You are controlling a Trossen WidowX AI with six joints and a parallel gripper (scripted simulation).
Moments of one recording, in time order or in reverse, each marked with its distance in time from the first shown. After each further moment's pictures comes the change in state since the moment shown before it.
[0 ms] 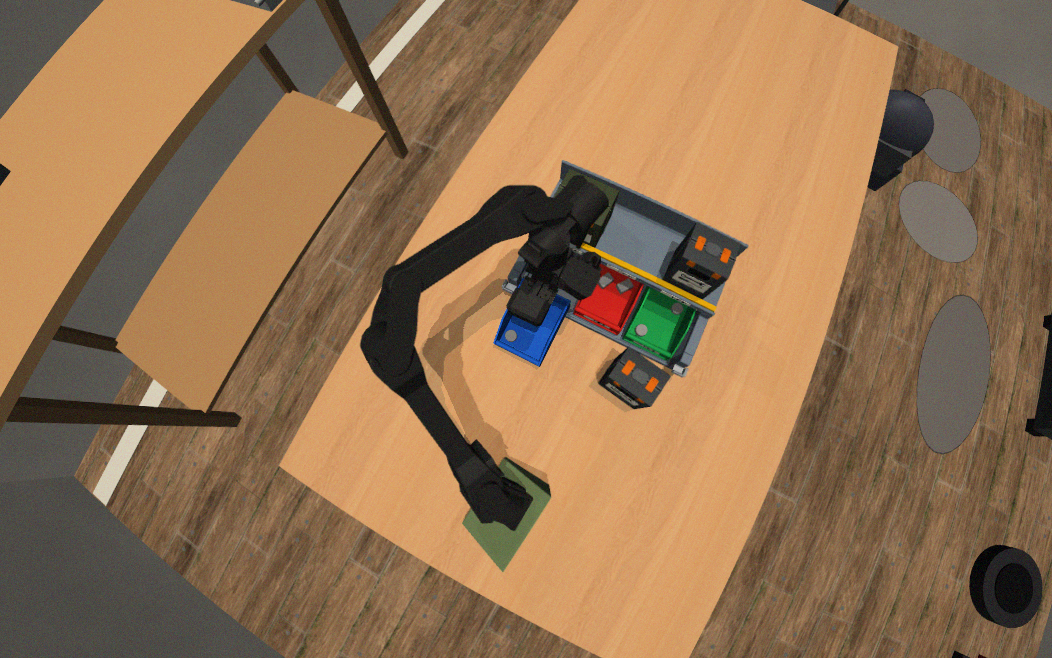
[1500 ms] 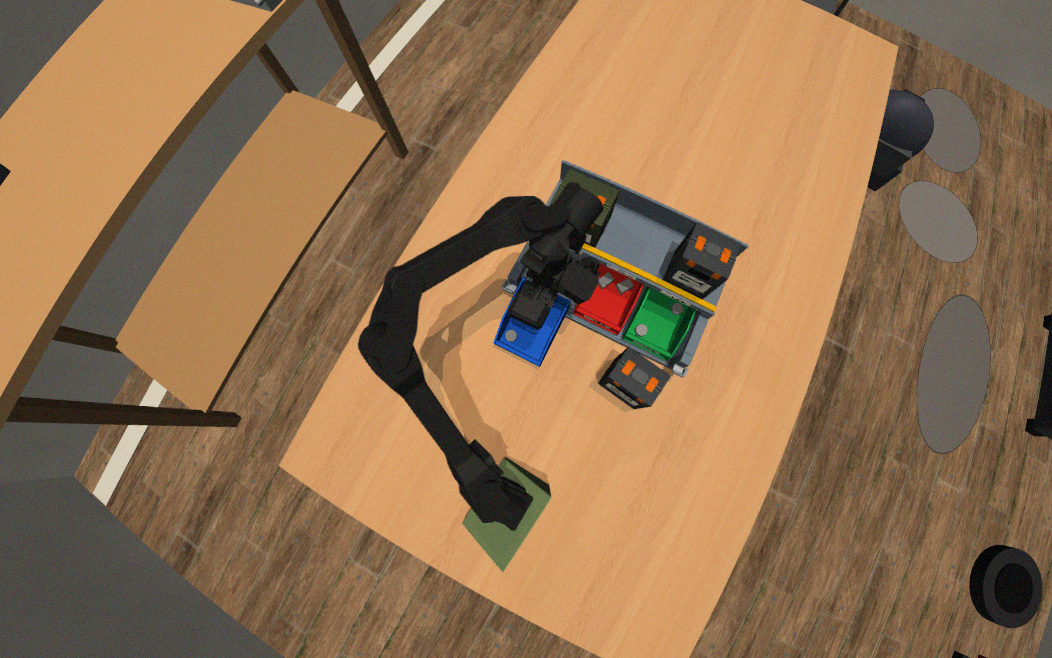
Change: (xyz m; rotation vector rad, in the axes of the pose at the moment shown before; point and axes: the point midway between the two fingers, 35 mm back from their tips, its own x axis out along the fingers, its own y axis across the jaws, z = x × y) arm 0.025 0.001 0.000 0.000 0.000 0.000
